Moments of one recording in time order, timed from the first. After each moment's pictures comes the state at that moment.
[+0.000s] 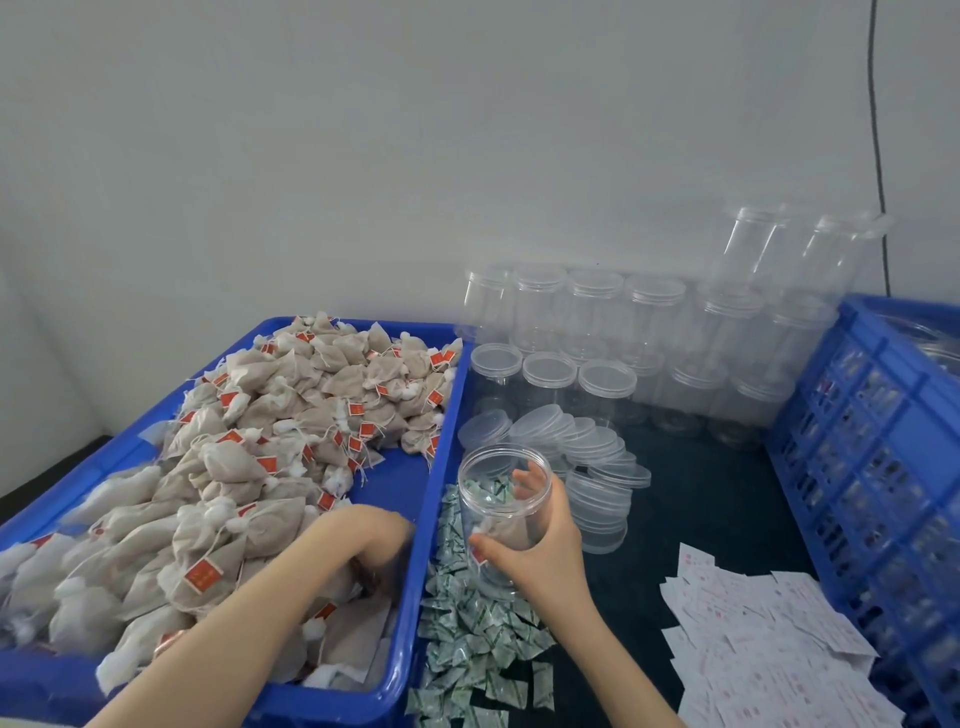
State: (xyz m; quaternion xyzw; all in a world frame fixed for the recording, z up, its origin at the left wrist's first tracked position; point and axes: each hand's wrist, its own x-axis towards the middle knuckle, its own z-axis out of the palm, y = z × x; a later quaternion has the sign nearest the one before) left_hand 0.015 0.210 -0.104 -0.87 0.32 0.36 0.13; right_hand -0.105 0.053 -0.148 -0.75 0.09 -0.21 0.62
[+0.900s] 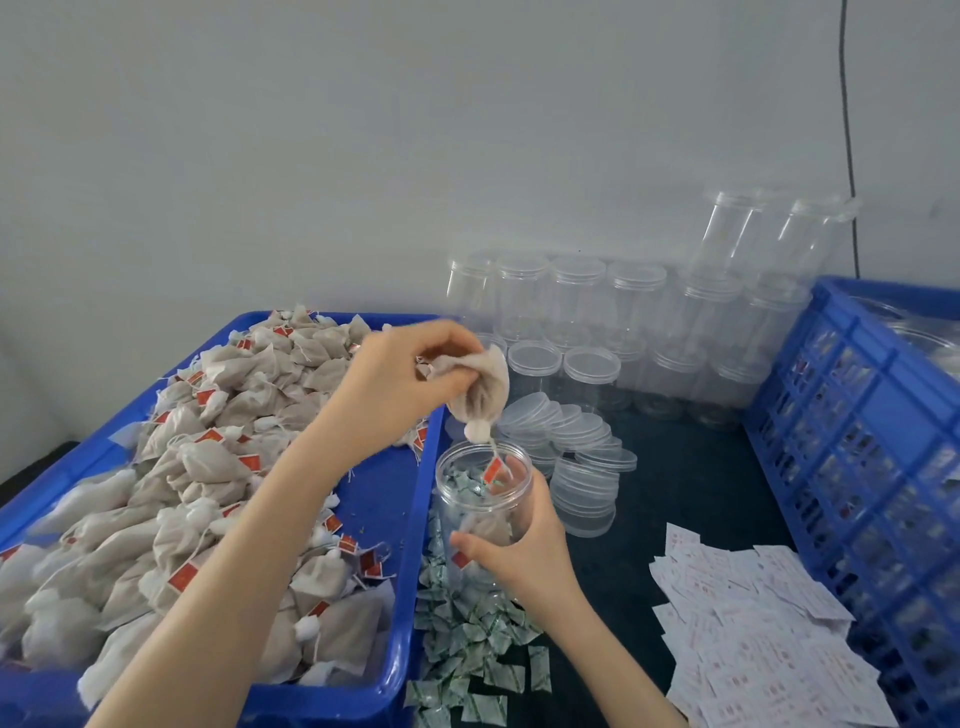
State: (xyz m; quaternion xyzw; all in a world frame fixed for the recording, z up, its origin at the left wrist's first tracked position) left_hand -0.015 0.196 0.015 -0.78 0.44 -0.09 -0.43; right_hand -0.112 0.064 -0.147 -0.74 0.08 -0.18 0.64
